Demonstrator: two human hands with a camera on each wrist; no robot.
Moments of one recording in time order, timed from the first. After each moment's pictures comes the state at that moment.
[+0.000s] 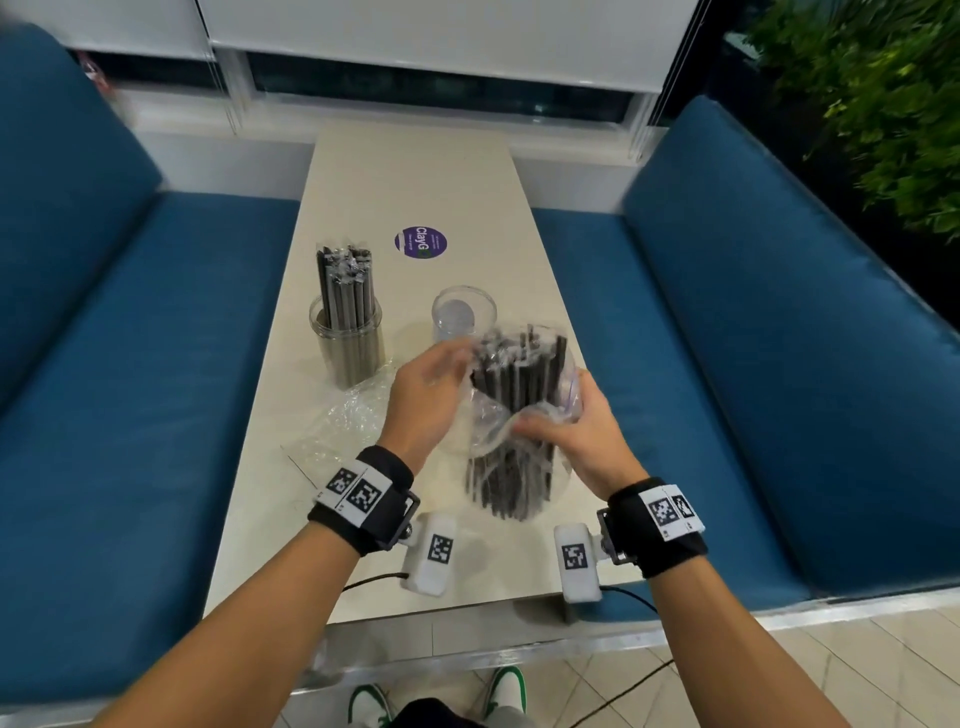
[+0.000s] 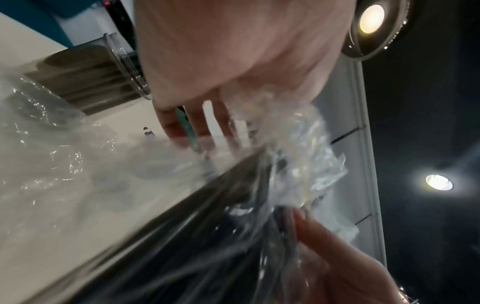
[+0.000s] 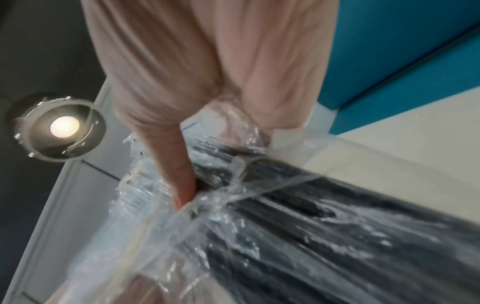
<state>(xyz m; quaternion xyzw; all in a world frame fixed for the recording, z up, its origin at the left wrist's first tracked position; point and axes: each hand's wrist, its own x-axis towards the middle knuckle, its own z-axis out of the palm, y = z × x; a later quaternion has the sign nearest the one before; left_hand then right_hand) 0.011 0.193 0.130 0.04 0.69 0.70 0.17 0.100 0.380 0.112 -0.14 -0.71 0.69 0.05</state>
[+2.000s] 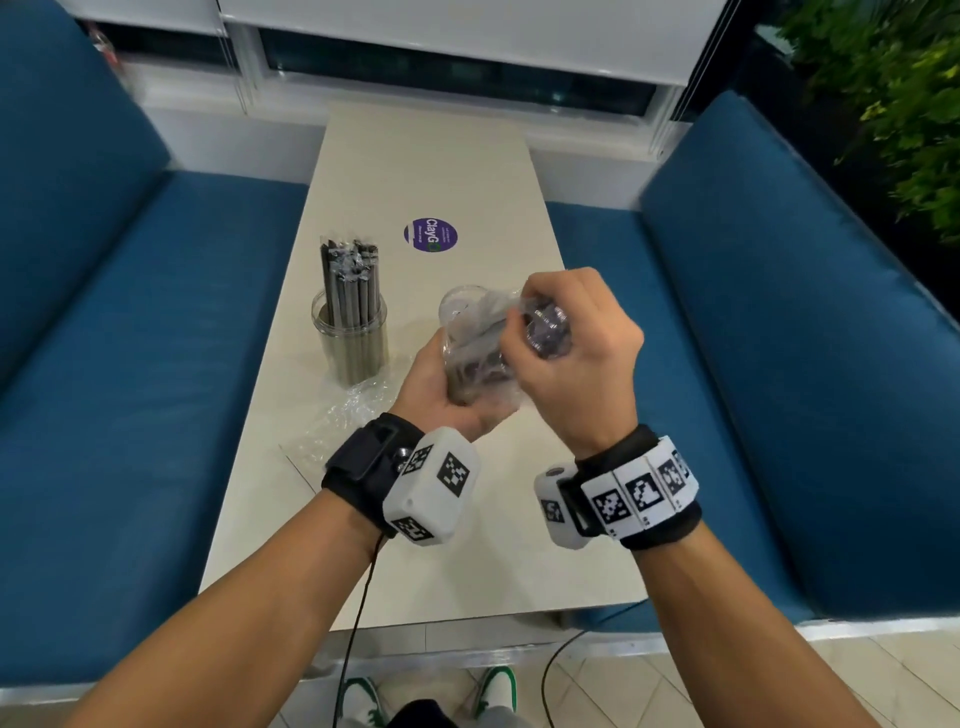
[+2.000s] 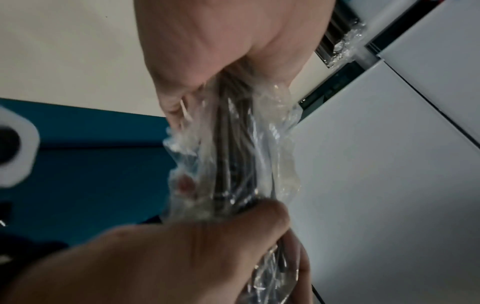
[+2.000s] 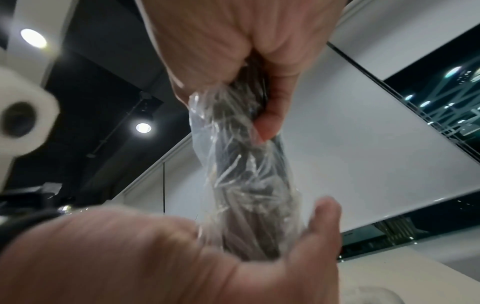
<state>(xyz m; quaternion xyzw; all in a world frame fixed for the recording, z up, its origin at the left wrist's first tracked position) -0.015 0.216 0.148 -0.16 0.25 0.84 0.45 0.056 0.332 0.207 0.02 -0.85 0.31 0.42</state>
